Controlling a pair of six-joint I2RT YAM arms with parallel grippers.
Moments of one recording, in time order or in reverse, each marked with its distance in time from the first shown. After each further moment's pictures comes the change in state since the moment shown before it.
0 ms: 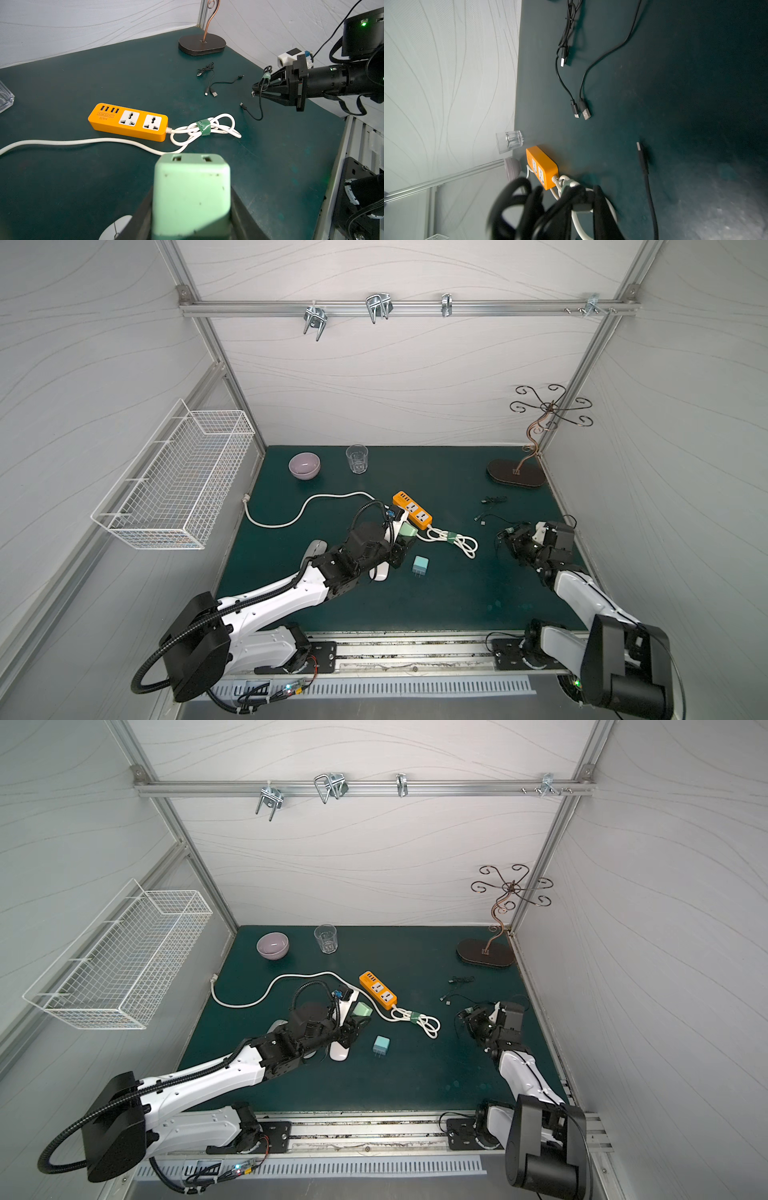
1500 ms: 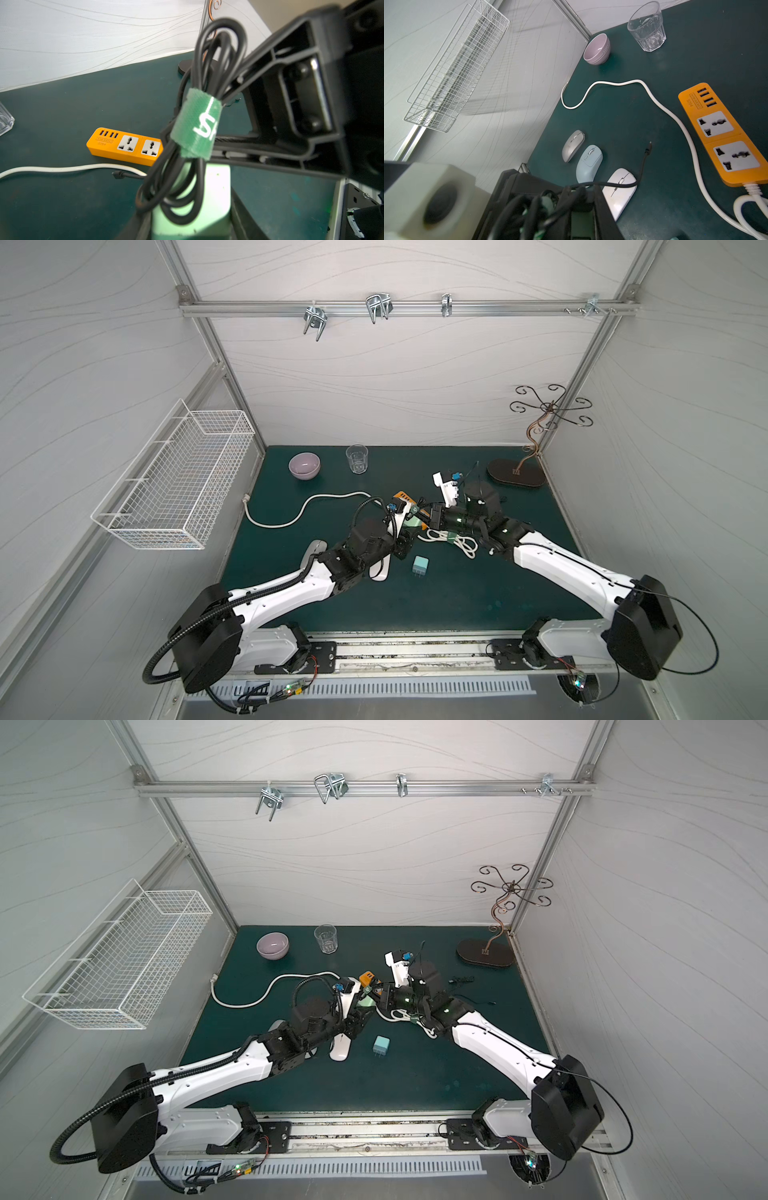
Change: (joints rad) left arm 0.007 0.063 0.024 0.145 0.014 -0.008; right arm 0.861 0.197 0.542 -0.013 0.118 -0.390
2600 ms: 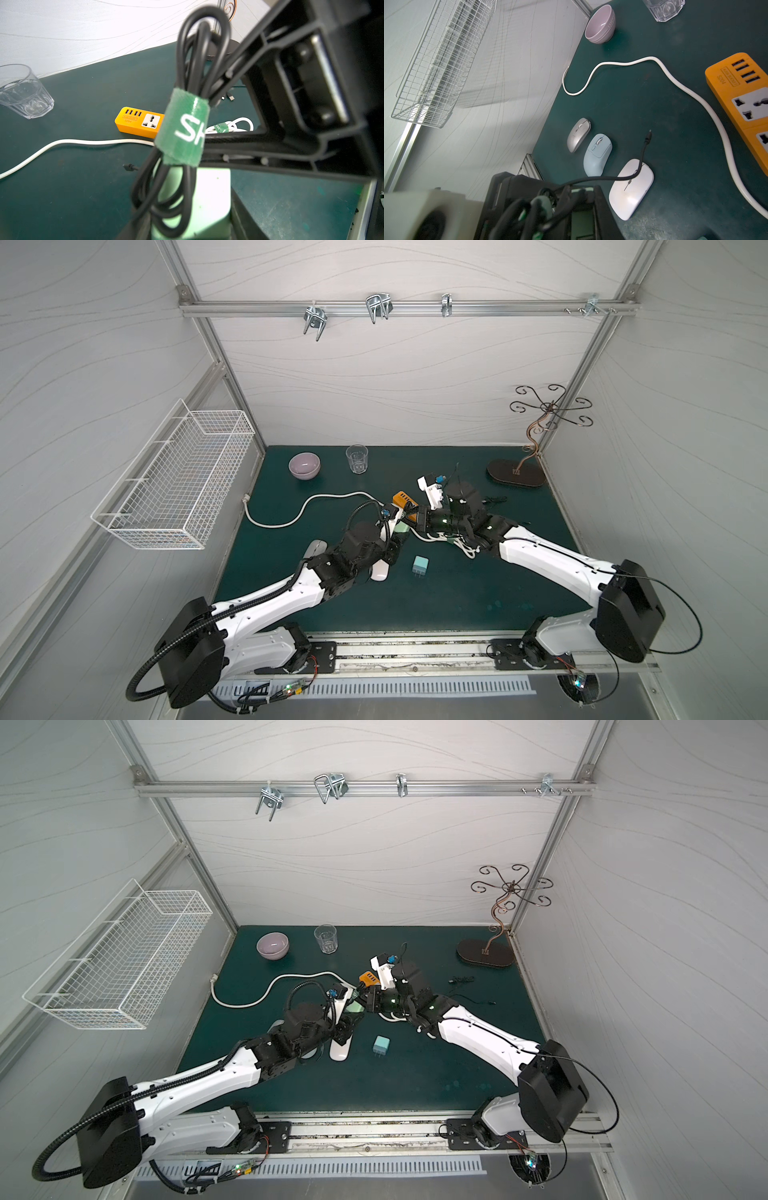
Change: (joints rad) left arm 0.007 -0.095 -0.039 -0.149 -0.079 0.064; right arm 0.099 0.109 0.079 -0.049 0.009 0.061
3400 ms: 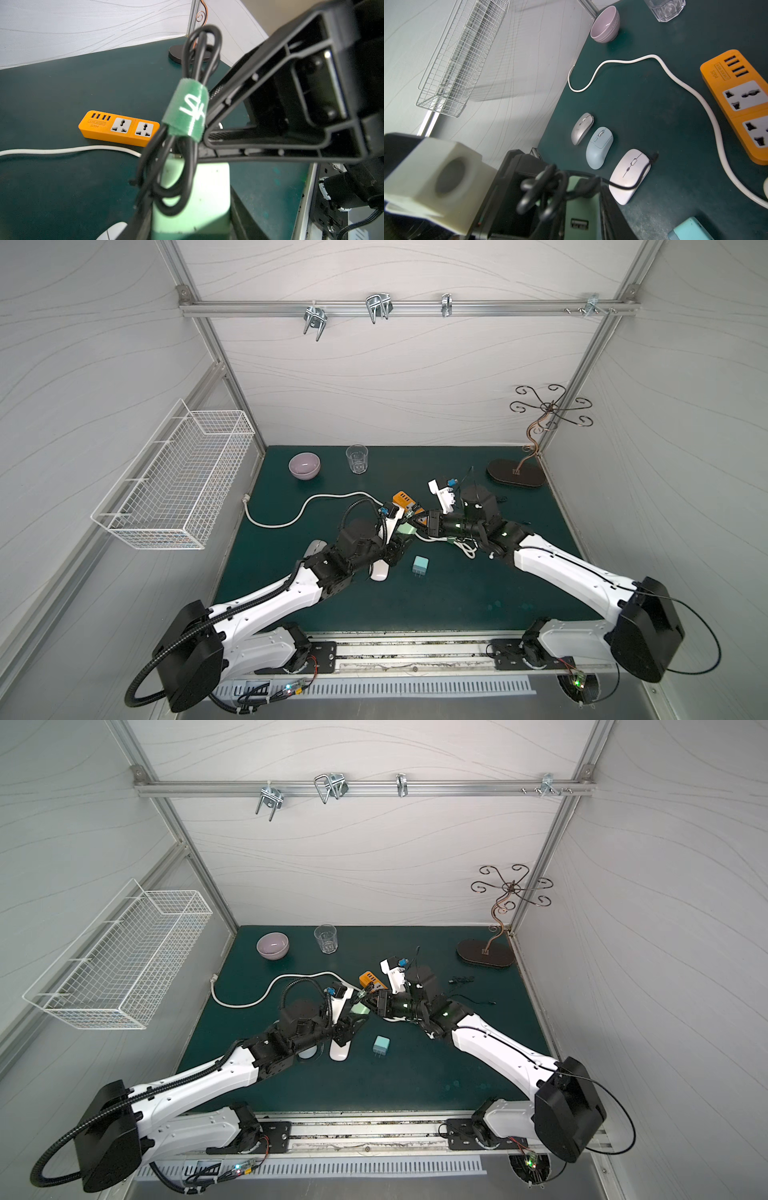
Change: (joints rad) left arm 0.040 -0.015 0.000 0.027 0.180 -0.067; right arm -0.036 -0.098 -0.071 -0.007 -0.075 -0.017
